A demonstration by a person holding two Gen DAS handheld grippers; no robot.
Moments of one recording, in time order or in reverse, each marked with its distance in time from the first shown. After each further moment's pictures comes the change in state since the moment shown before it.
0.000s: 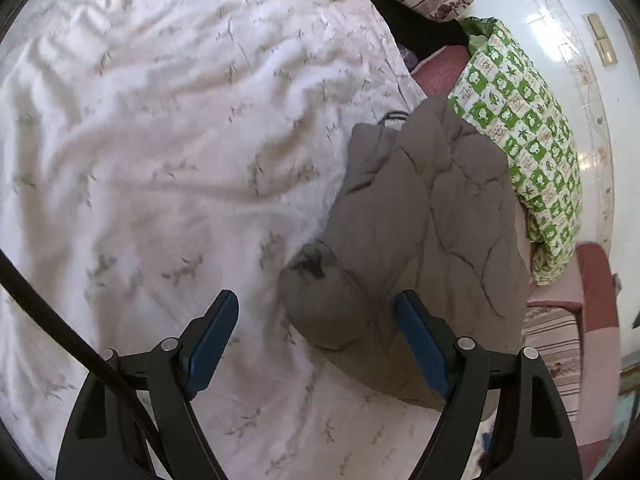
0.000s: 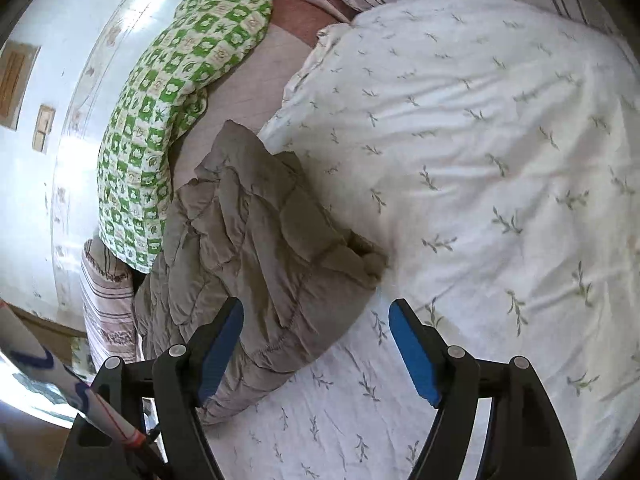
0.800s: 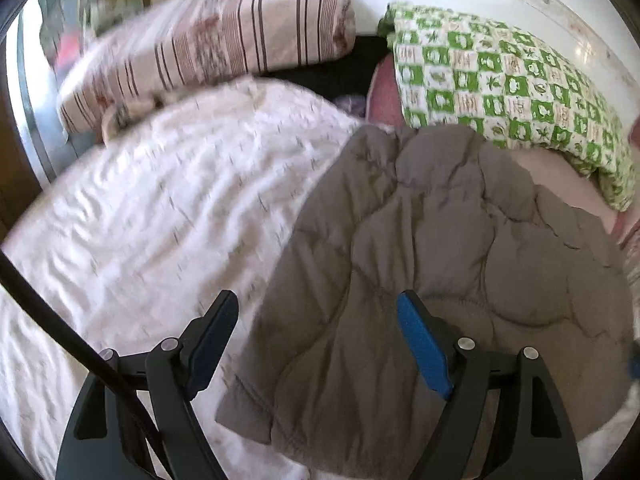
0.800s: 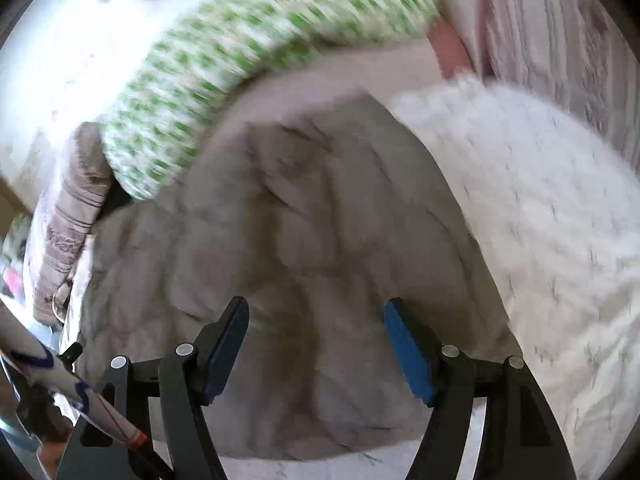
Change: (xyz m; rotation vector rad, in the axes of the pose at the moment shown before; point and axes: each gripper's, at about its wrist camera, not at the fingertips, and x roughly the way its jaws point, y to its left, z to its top) left arm 0.028 -0.106 -0.010 0.479 -0.314 0.362; right arm 0.082 0.108 -0.009 -0.493 0.002 -0.153
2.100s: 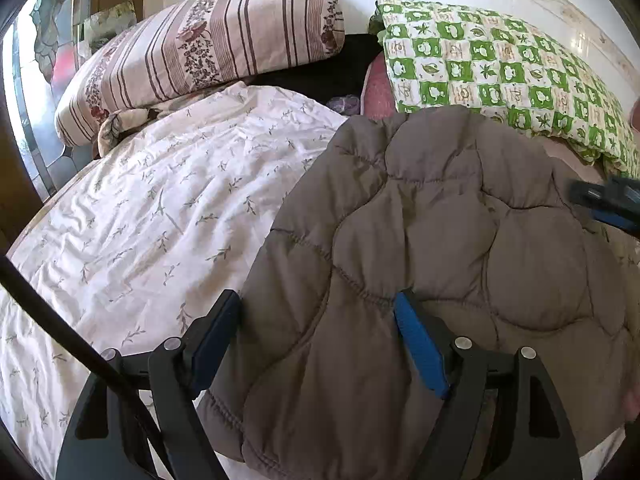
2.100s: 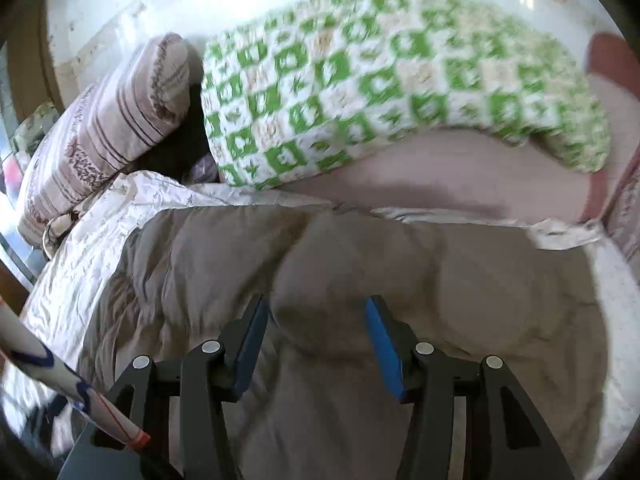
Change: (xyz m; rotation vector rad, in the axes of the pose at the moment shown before) left arm 0.013 -0.020 -0.006 0.054 -0.059 0.048; right arm 0.088 0.228 0.047 -0.428 -0.047 -0.015
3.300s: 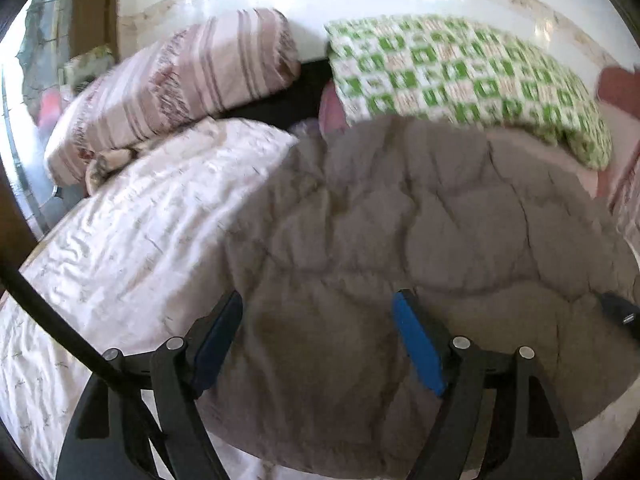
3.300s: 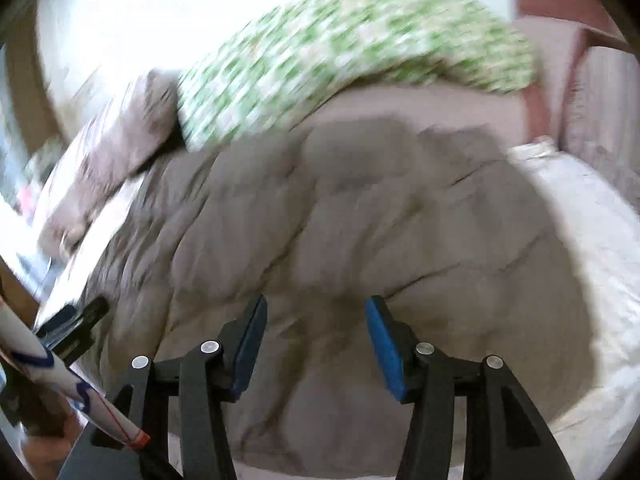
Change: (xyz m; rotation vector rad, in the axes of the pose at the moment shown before) left arm -0.036 -0.030 -0.017 0.099 -0.124 -0.018; right arm -0.099 -0.097 -0.125 0.156 -0.127 -0.011
